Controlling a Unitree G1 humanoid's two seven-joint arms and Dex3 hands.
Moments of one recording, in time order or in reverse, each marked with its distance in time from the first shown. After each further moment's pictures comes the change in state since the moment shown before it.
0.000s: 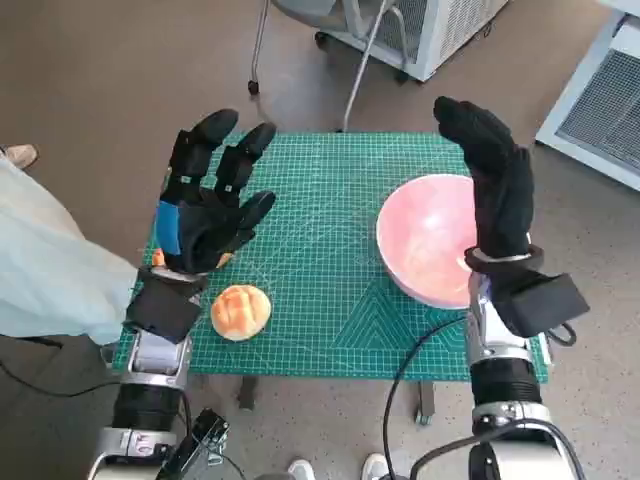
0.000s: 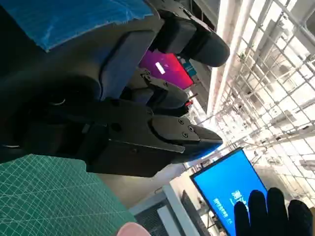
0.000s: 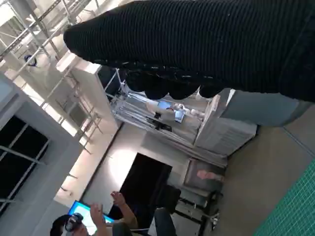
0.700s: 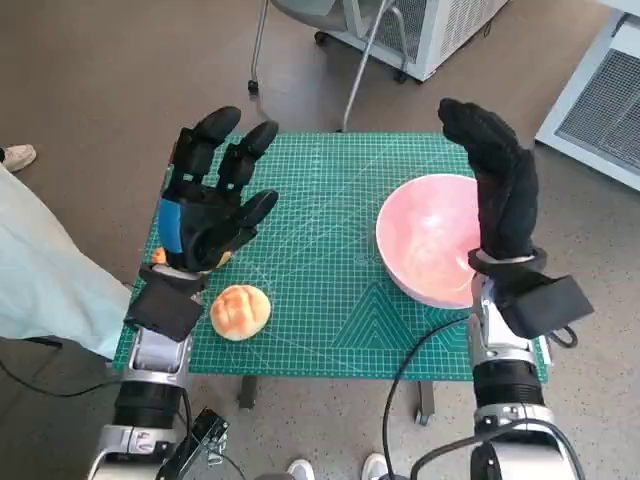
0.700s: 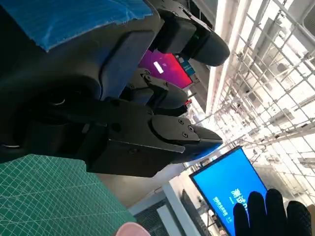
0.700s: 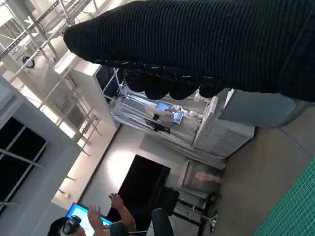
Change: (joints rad) left arm -0.010 -0.002 -0.002 0.009 0.008 -0.007 0.000; right arm 0.010 -0.006 -0.005 -0.007 0.002 0.004 0.001
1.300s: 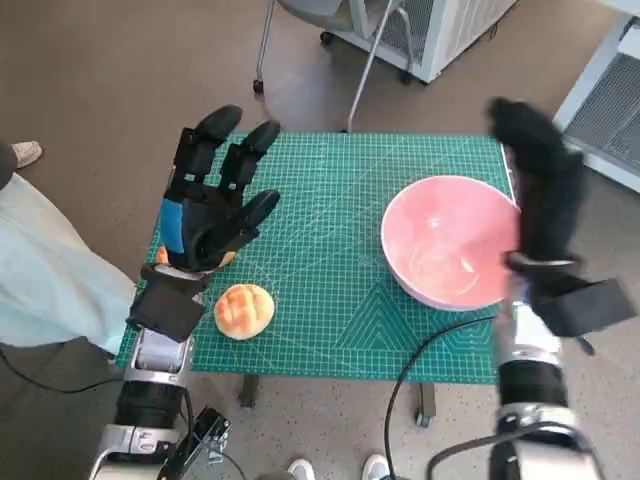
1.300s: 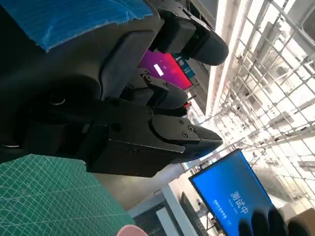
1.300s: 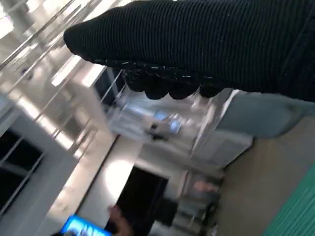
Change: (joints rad) left arm -0.002 -0.008 0.000 0.001 0.004 -0.005 0.005; right arm -0.003 -0.141 -0.124 0.172 0.055 -0.037 -0.011
